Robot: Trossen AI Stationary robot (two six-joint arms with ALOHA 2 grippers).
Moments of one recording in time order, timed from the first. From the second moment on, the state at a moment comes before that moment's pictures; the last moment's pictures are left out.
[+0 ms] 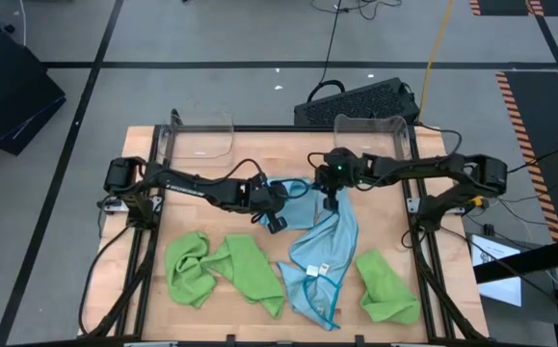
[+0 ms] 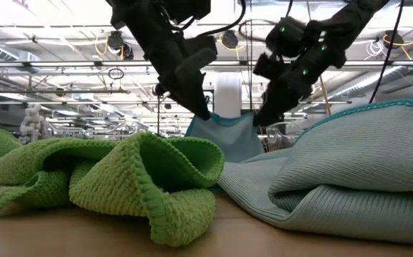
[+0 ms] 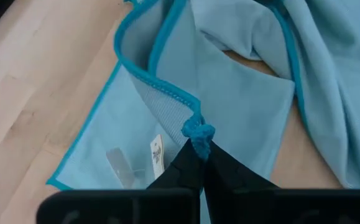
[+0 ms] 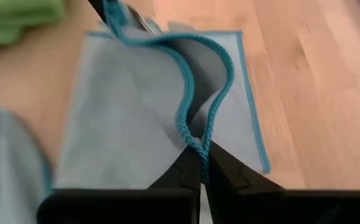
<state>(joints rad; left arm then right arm) -0.03 1.78 1.22 -0.37 -0.29 -0.31 -0.31 1.43 0.72 -0.05 -0.18 -0.20</state>
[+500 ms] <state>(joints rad) -0.18 1.62 1.22 -0.52 -0.46 -0.35 -0.11 1.37 0.72 -0.03 -0.02 -0.09</state>
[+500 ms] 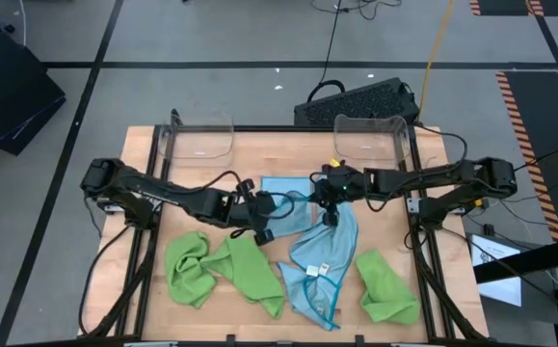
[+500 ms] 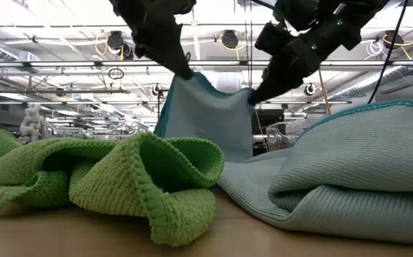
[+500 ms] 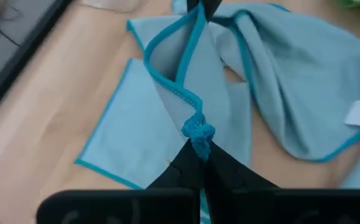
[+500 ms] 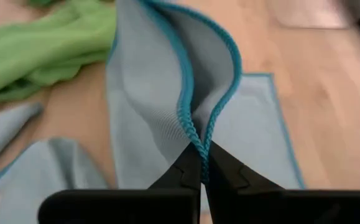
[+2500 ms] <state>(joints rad) 0.09 1.59 0.94 -0.20 -0.36 -0.21 -0.24 1.41 0.72 0.00 0.00 -0.04</state>
